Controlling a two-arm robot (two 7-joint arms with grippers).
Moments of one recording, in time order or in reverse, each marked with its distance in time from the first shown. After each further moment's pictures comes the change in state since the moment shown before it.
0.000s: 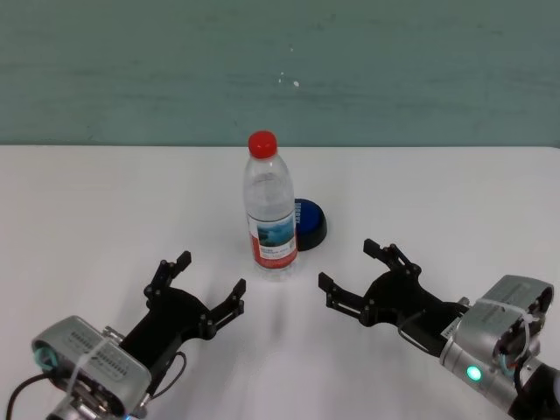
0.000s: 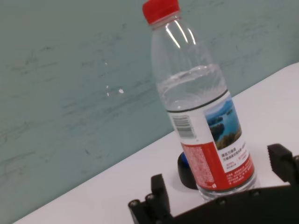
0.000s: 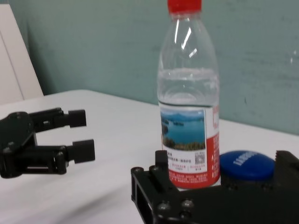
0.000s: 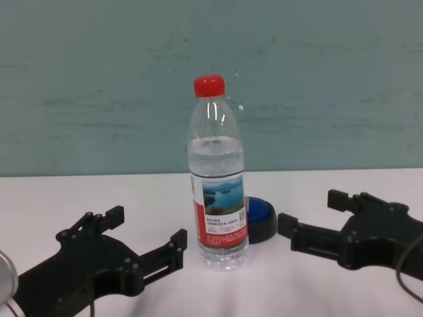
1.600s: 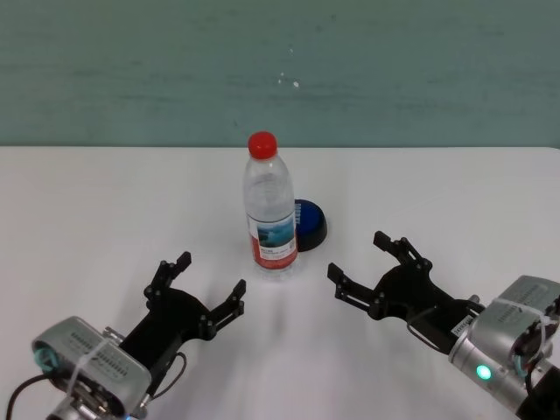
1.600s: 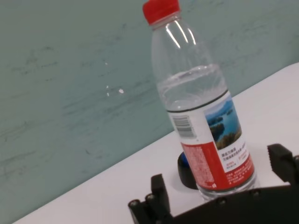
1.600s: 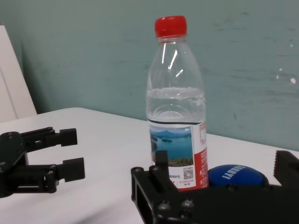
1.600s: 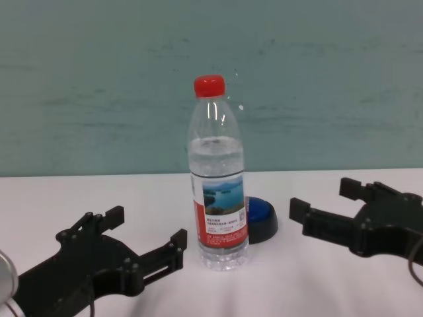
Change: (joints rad) left arm 0.000 0.000 0.000 0.000 0.000 0.000 0.000; right arm -0.025 -0.022 0.039 -0.009 -0.028 -0.033 0.014
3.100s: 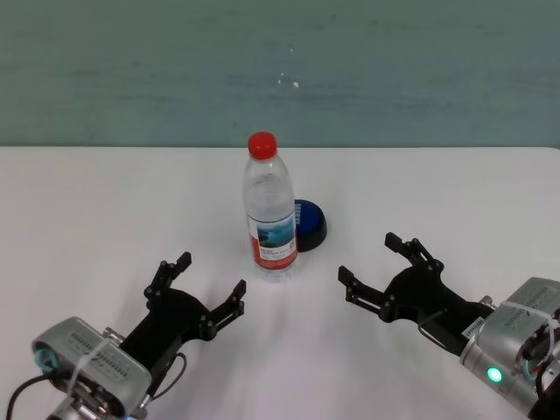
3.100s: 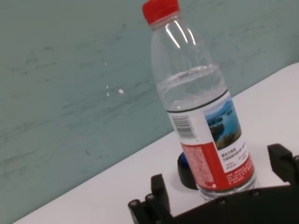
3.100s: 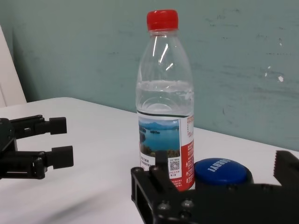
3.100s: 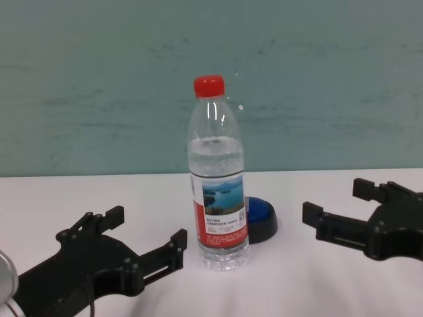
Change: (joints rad) left arm 0.000 0.000 0.000 0.000 0.000 0.000 0.000; right arm -0.021 0.016 0.021 -0.026 -0.027 0.018 -0.017
